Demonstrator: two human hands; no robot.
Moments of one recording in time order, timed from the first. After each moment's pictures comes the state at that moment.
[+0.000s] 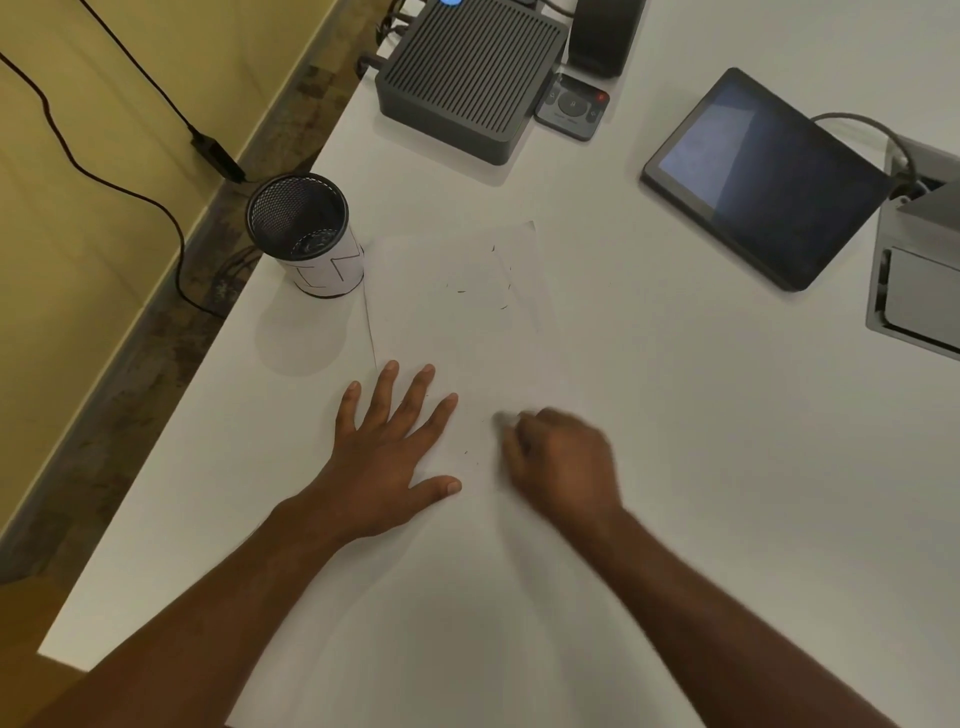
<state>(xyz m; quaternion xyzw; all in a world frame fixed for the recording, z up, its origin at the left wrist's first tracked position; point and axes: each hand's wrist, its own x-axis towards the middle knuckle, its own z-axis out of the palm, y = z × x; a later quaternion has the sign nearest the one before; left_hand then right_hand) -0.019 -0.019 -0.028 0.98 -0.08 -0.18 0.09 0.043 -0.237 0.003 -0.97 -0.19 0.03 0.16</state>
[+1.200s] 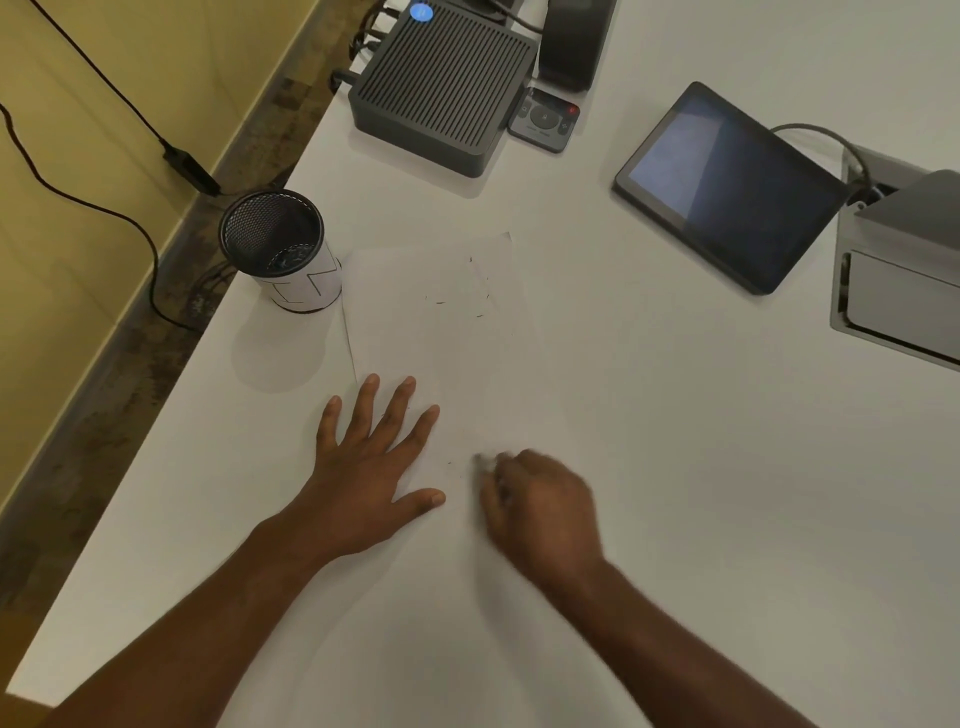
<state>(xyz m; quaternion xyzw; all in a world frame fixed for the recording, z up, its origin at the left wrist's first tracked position) -0.020 -0.019 -0.030 0.98 -0.08 -0.17 0.08 0.012 -0.241 0.018 -0.97 -0.16 0.02 0.17</state>
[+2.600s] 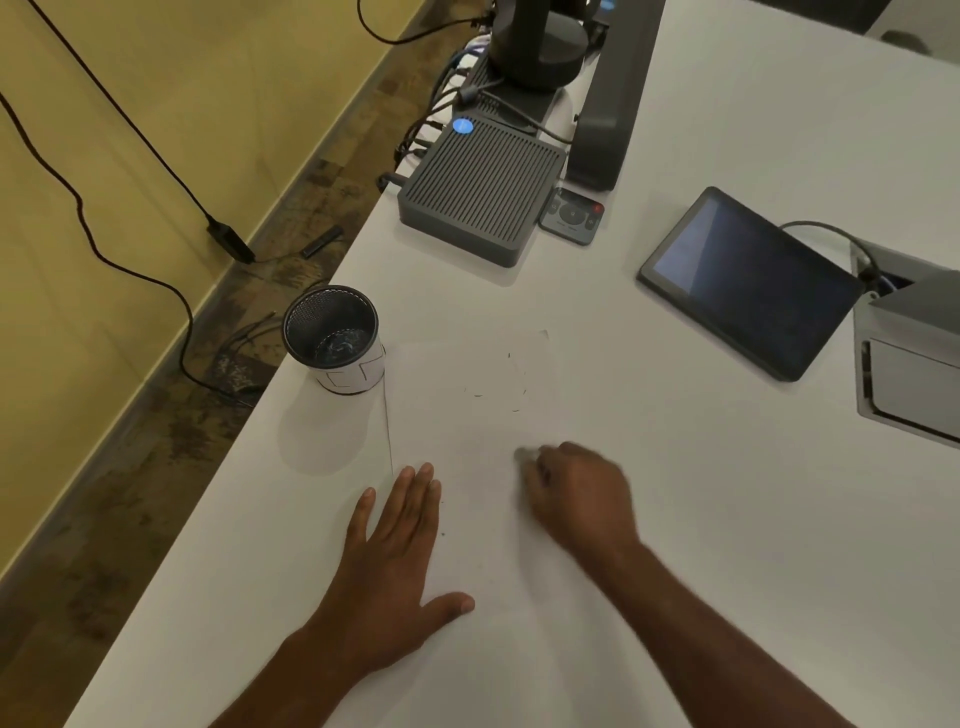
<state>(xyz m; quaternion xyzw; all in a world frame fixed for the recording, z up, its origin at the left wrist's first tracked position) -0.031 -0.012 -0.027 0.98 -0.06 -0.16 0.14 0.100 -0.214 0.010 -0.98 -0.15 0.00 0.12</state>
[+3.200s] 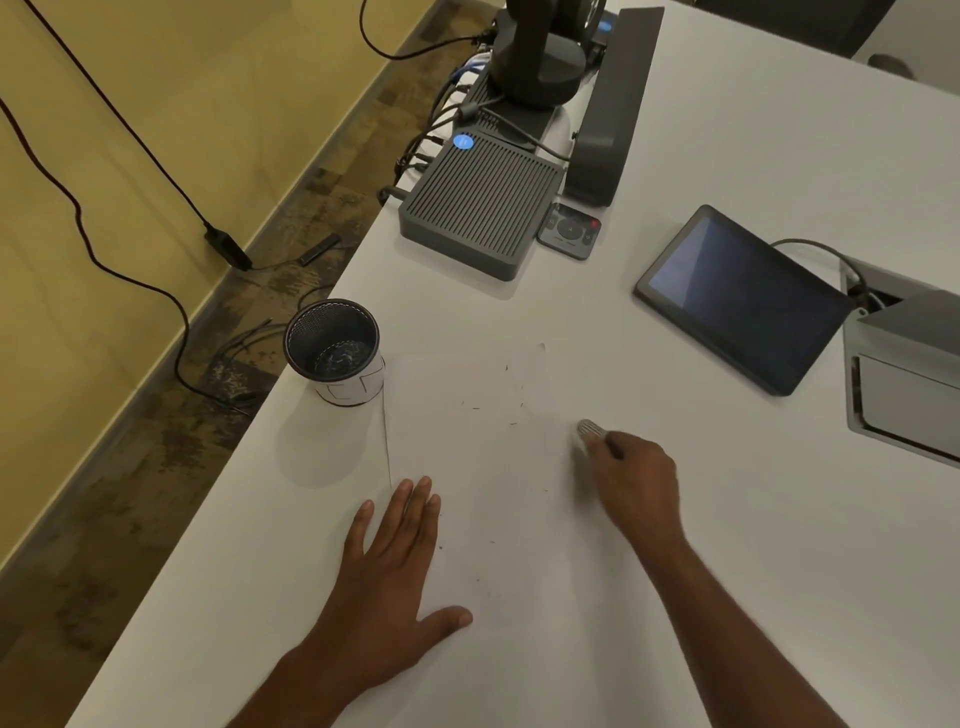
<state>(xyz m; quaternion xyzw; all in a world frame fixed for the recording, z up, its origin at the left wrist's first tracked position) -0.033 -0.013 -0.029 0.98 -0.05 -0.15 0.14 0.133 -0.249 0.022 -0.95 0.09 0.11 0.29</state>
